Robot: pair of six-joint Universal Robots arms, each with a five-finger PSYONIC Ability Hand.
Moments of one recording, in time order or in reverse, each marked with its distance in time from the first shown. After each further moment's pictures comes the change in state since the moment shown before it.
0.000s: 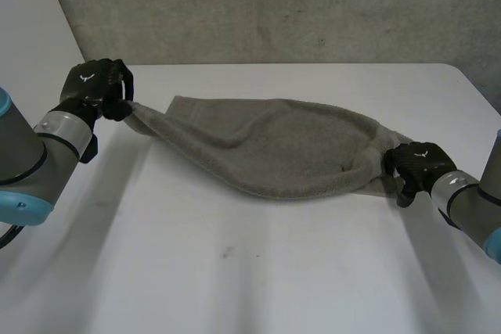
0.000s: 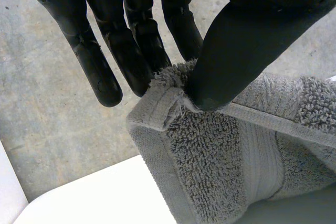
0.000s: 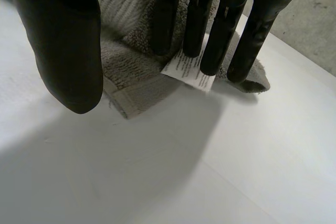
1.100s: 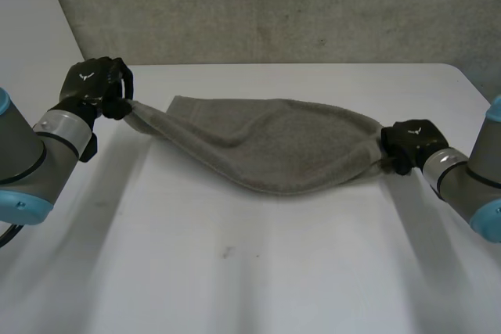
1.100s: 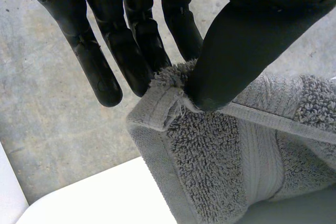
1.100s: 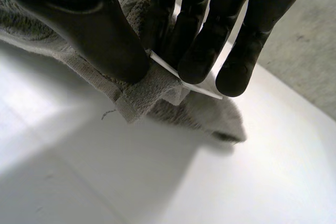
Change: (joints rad) left arm 0.000 0.005 0.001 0.001 0.001 0.000; right arm 0.037 0.057 -0.166 0.009 0.010 0.016; left_hand 0.000 0.000 0.000 0.000 0.000; right_hand 0.737 0.706 0.744 0.750 0.723
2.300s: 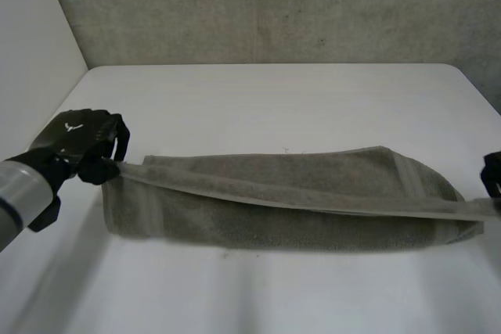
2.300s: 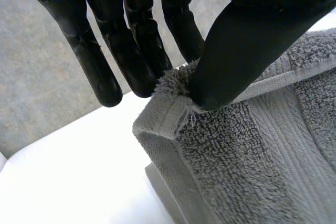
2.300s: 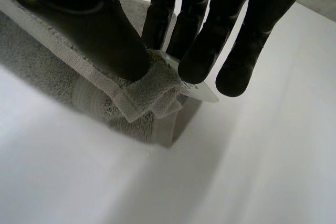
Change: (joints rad) left arm 0.094 0.437 -0.350 -0.373 0.186 0.232; right arm -0.497 -0.464 0.138 0.829 -0.308 -0.346; left_hand 0.000 0.000 0.000 0.000 0.000; right_hand 0.001 0.000 0.002 0.000 0.007
